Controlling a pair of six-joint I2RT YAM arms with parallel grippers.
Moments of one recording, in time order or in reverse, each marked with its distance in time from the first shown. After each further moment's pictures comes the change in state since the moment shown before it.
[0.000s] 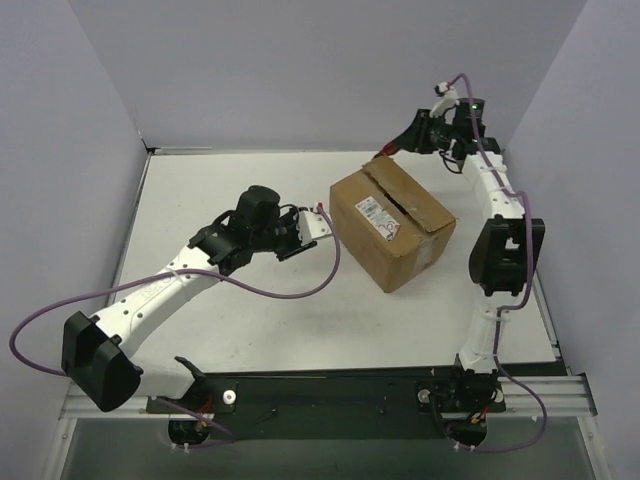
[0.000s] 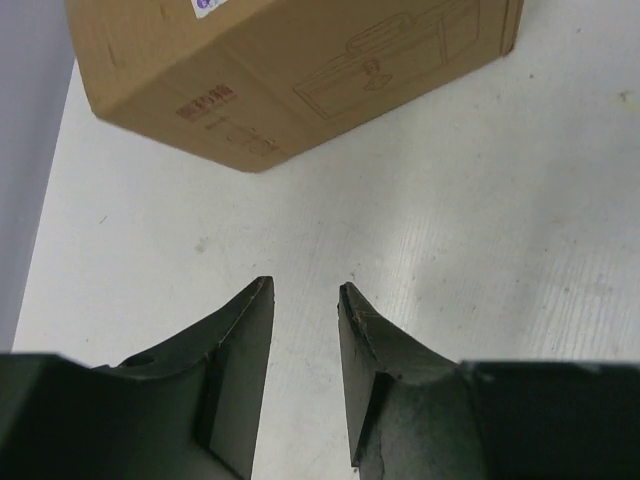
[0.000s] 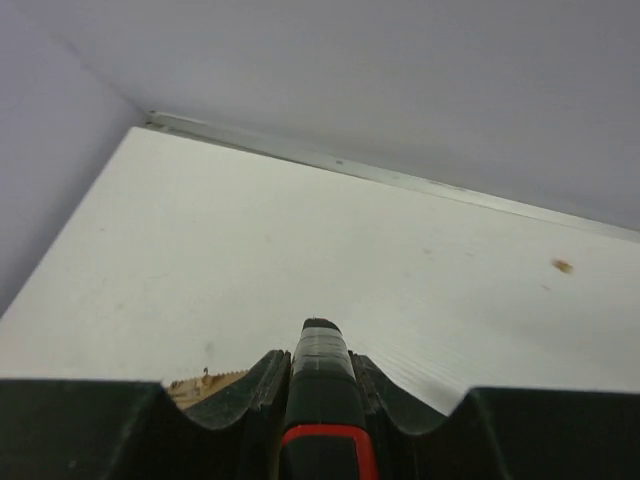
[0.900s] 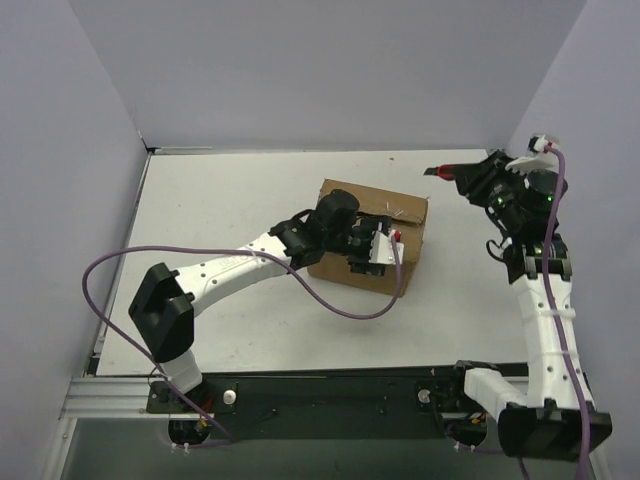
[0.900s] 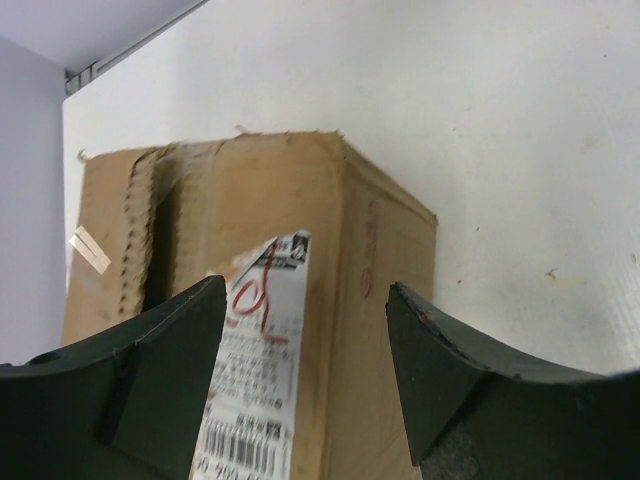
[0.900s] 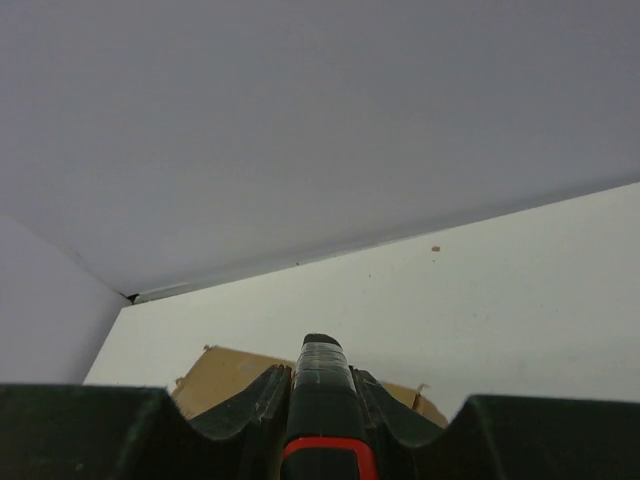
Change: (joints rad) left arm -0.249 0.365 0.258 0.189 0.161 0.184; right arm -0.060 -0.946 -0.705 0.095 0.343 0.308
